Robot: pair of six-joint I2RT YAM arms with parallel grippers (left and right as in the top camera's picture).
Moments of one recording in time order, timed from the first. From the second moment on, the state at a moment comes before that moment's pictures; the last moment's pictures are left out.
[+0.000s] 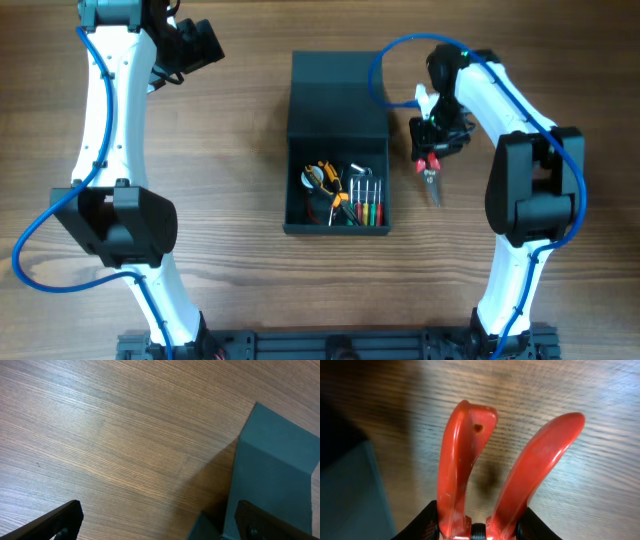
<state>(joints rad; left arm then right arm) -0.02 2.07 2.20 -1.37 0.00 -0.44 0.12 2.19 1.69 -1.23 -0.11 -0.05</state>
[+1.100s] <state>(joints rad) -0.02 2.07 2.20 -1.37 0.00 -0.44 0.63 2.12 2.00 -1.39 -0.17 -0.15</state>
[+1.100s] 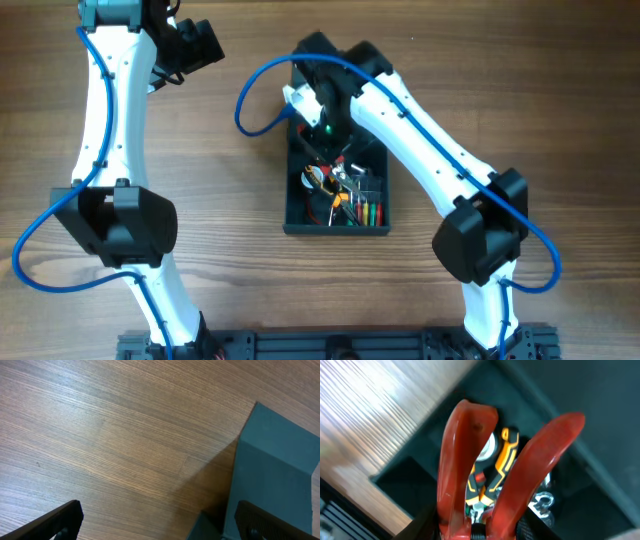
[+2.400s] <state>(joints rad) -0.02 2.07 2.20 -1.37 0.00 -0.44 0.62 2.10 2.35 -1.35 -0.15 -0.12</state>
